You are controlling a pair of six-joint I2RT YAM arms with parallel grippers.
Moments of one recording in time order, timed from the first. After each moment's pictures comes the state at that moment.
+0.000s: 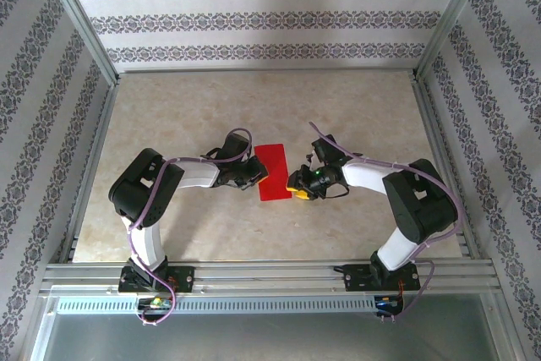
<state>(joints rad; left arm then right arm) -0.54 1.86 0.89 0.08 0.37 -1.08 0.44 1.66 0.78 -0.28 -0.60 0.86</state>
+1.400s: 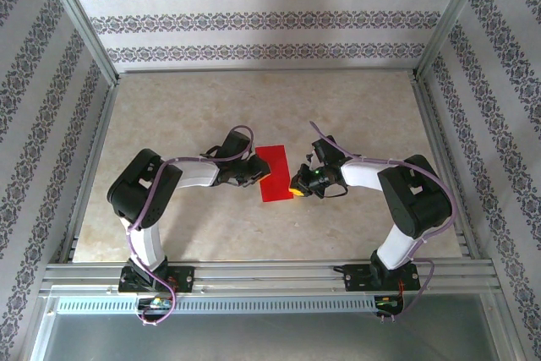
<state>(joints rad) -0.54 1.84 0.91 0.08 0.41 -1.02 0.43 1.70 0.76 -0.19 -0.62 0.90</state>
